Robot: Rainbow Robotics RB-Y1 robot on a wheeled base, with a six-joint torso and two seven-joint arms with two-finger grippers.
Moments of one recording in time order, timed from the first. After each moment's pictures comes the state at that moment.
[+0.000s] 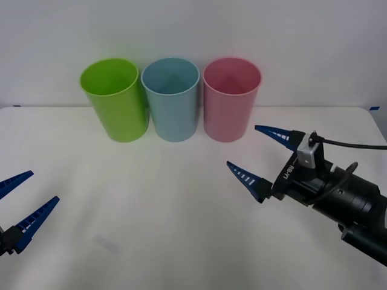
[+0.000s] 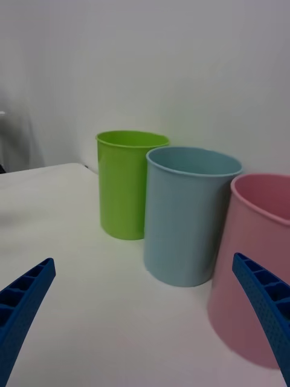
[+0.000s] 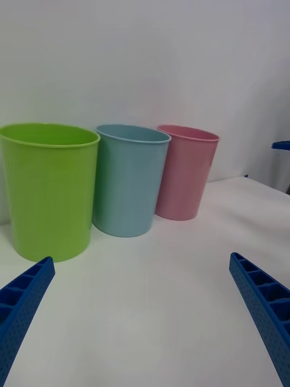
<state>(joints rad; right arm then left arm) 0.08 -0.49 0.06 -1.90 1.23 -0.73 -0.01 0.35 0.40 0.52 -1.66 -0.96 -1.22 0.00</state>
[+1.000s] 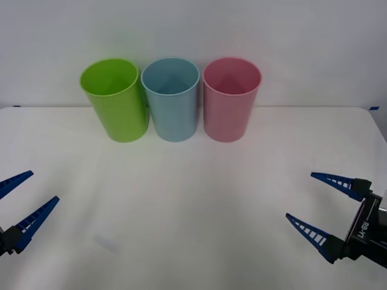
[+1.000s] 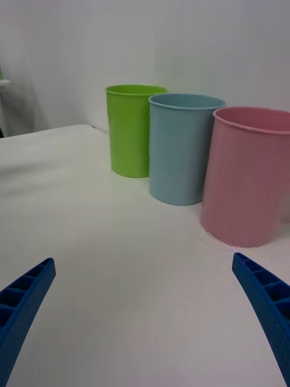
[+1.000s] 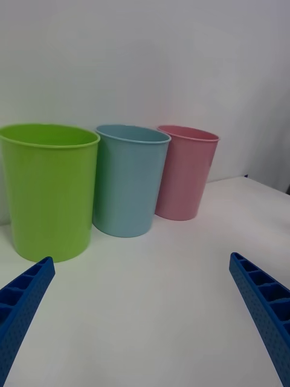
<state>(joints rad) 0.41 -0.48 -0.28 -1.92 1.13 -1.08 0.08 0.35 0.40 0.52 -1.66 -0.96 -1.22 0.00</state>
